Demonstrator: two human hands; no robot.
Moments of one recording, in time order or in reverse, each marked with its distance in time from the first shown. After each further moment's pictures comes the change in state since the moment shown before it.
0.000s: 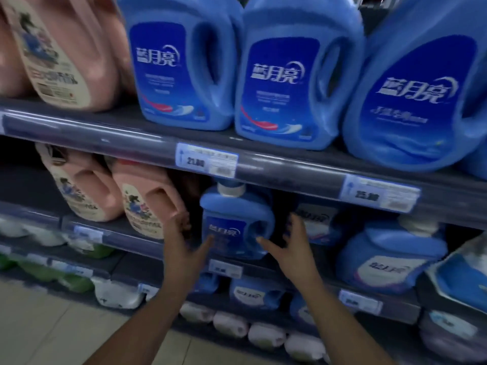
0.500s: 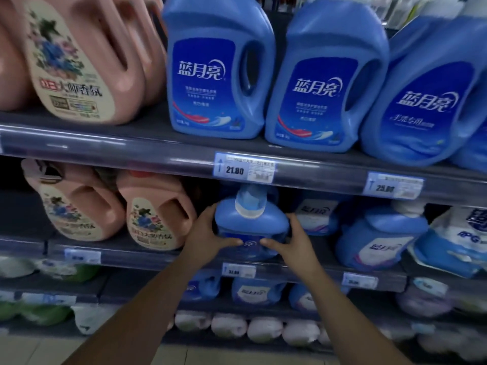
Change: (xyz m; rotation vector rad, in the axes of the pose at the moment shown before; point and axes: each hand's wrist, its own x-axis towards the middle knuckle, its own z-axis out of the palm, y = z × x) left_hand 0.072 -0.011 -0.006 -0.099 -0.565 0.081; right_hand -0.005 -0.014 0.032 -0.014 0.116 0.035
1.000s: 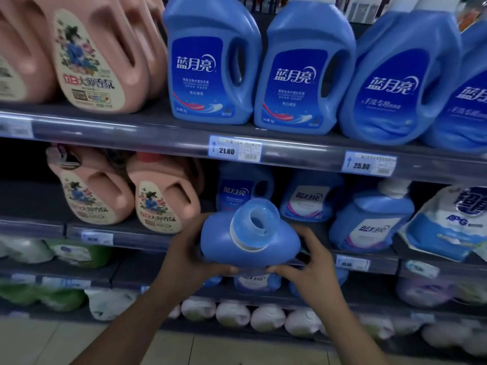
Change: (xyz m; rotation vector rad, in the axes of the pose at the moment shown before) left_hand -0.120 0.066 -0.015 -0.144 0.008 0.248; right_hand -0.129 -0.055 -0.032 0.048 0.021 -0.217
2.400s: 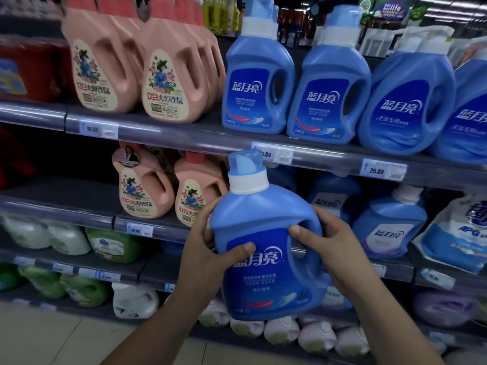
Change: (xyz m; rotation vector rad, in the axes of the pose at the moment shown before) left_hand -0.055 0.097 -0.022 -0.356 0.242 -0.201; right_hand -0.013 -0.114 0.010 0.226 -0.137 0.130
